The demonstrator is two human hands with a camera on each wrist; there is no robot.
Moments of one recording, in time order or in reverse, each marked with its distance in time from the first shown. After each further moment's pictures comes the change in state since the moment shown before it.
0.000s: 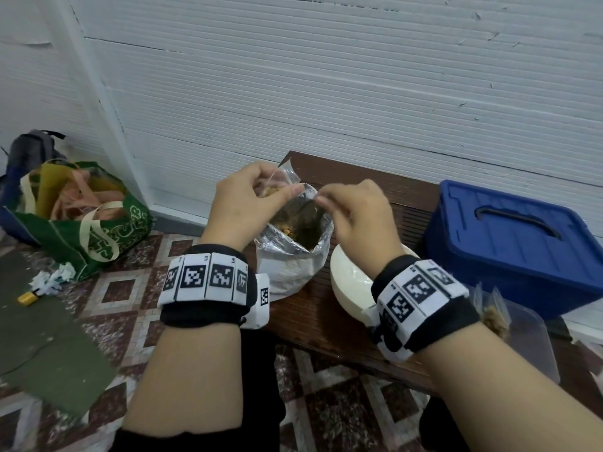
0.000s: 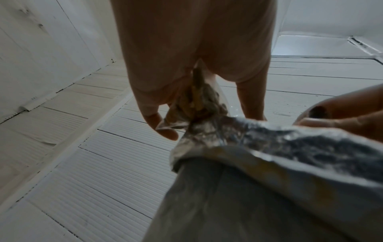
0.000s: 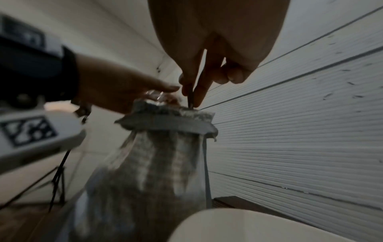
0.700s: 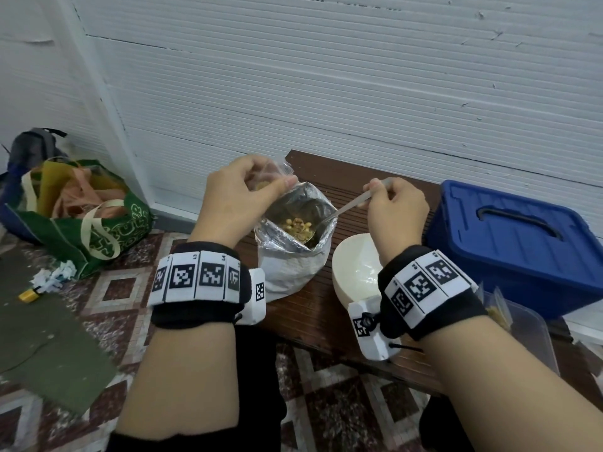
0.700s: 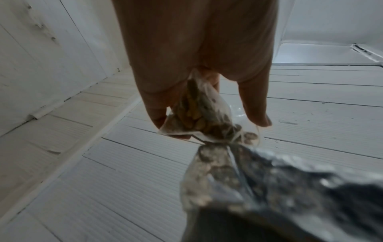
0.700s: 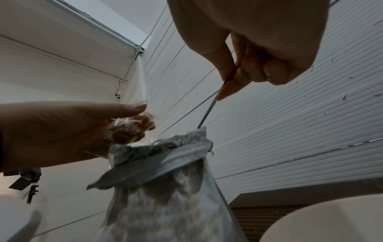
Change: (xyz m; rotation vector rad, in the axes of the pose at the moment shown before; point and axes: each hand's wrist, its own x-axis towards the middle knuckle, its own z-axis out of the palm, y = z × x) left_hand 0.000 0.002 -0.012 -0.011 0.041 0.015; right_hand 0.009 0.010 -0.010 0.275 0.268 0.739
